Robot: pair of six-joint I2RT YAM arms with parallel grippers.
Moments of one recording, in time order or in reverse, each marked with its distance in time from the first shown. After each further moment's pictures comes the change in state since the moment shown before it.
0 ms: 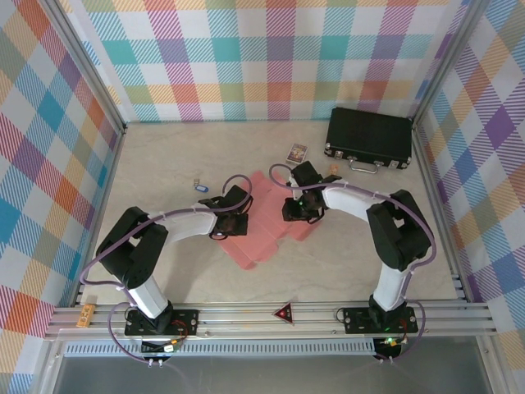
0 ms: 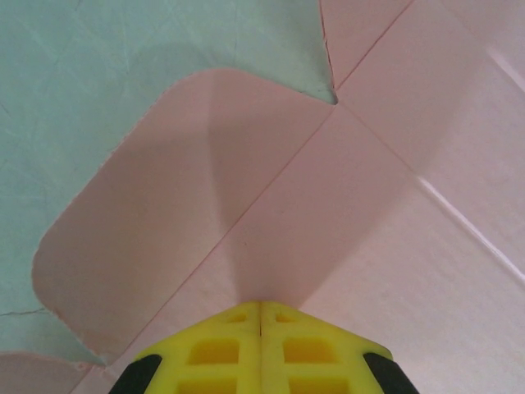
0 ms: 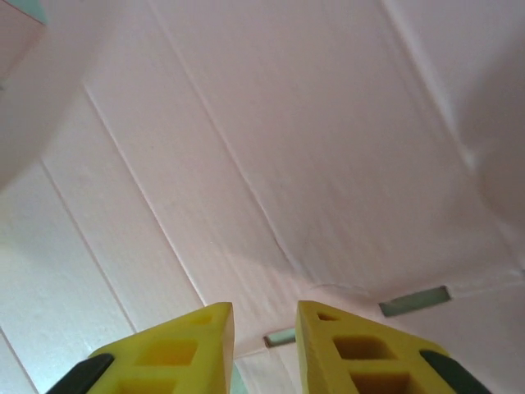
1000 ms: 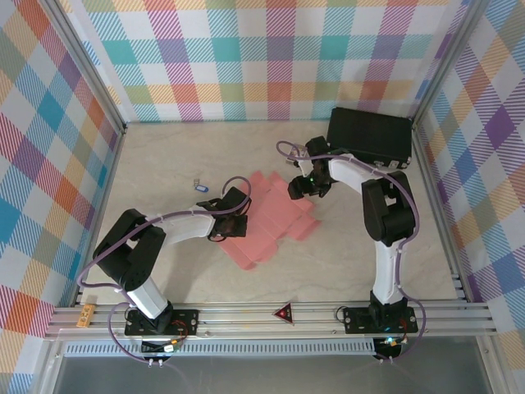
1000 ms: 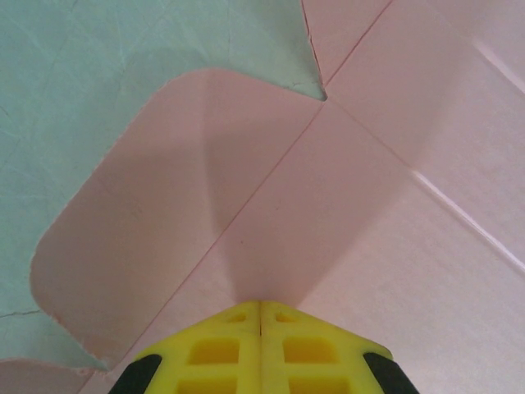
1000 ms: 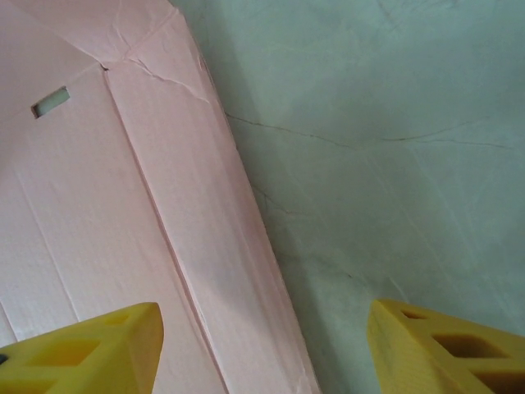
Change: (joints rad) left arm 0.000 -0.026 -0.036 0.035 0.005 0.030; right arm -0.182 0.257 0.330 -0.147 -0.026 -0.357
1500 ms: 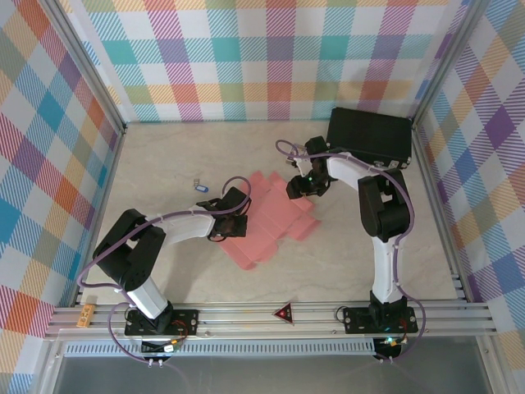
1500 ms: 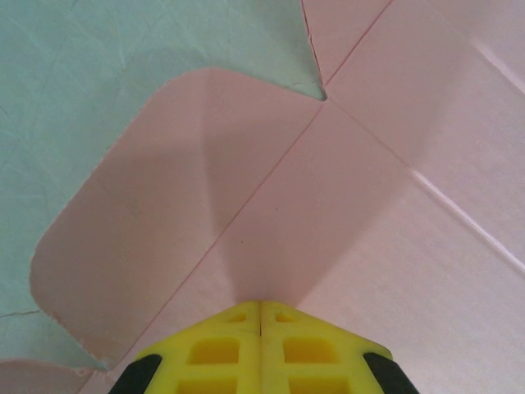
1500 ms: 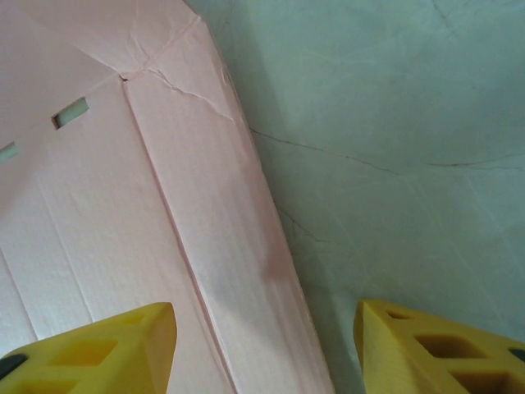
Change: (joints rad) left arm 0.000 0.000 0.000 0.000 0.002 0.000; right arm -0.008 0.056 0.054 -0.025 -0.090 -0.003
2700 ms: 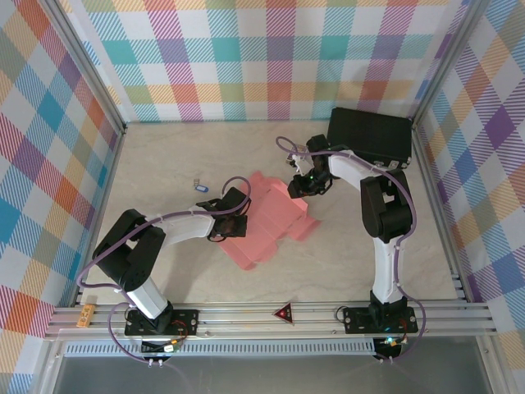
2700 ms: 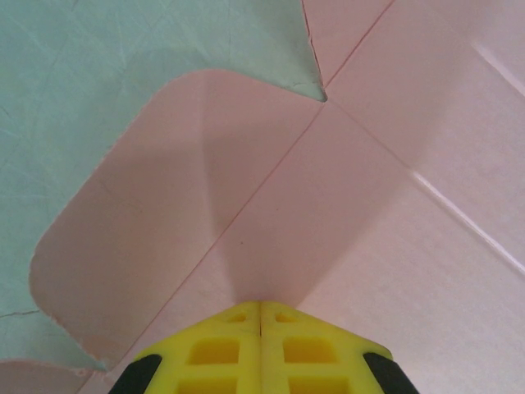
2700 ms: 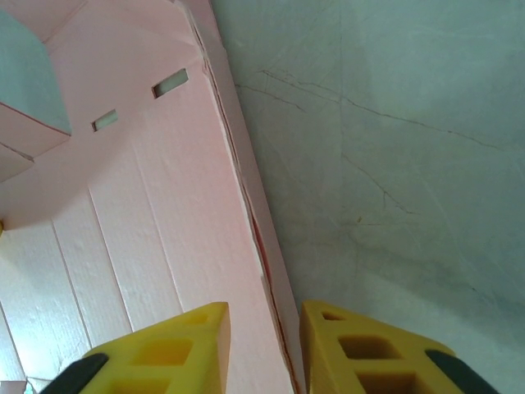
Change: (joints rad) left arm 0.000 -0.002 -0.004 0.006 0.000 0.000; right arm -0.004 -0.019 0.019 -0.073 -0.122 -0.044
